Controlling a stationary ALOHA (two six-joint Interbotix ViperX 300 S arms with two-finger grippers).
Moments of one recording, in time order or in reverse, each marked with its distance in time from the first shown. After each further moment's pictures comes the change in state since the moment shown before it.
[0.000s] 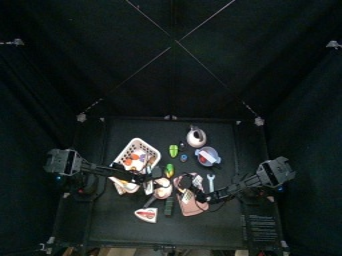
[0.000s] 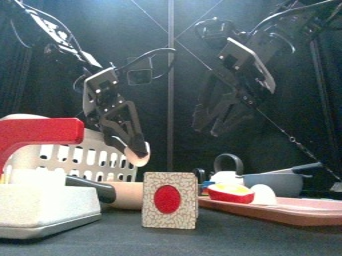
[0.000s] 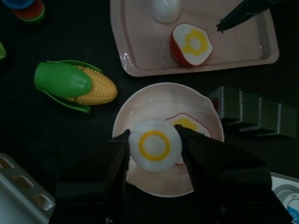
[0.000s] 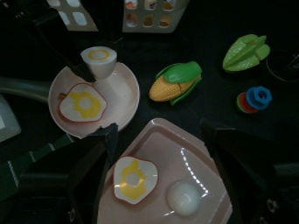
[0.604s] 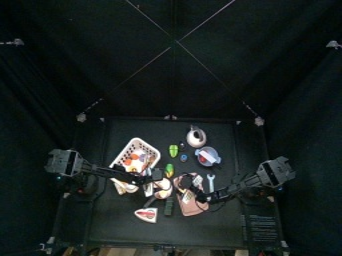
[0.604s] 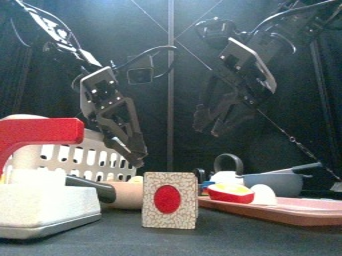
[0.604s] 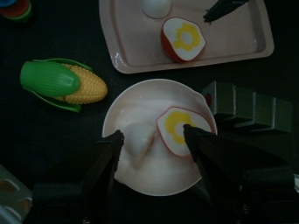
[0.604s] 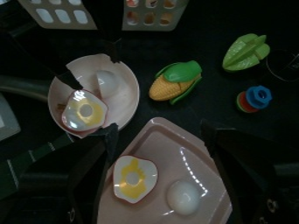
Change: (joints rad) left arm -0.002 -0.009 -0.003 0.002 0.003 -0.002; right arm 0.002 0.002 0.002 0.000 0.002 0.000
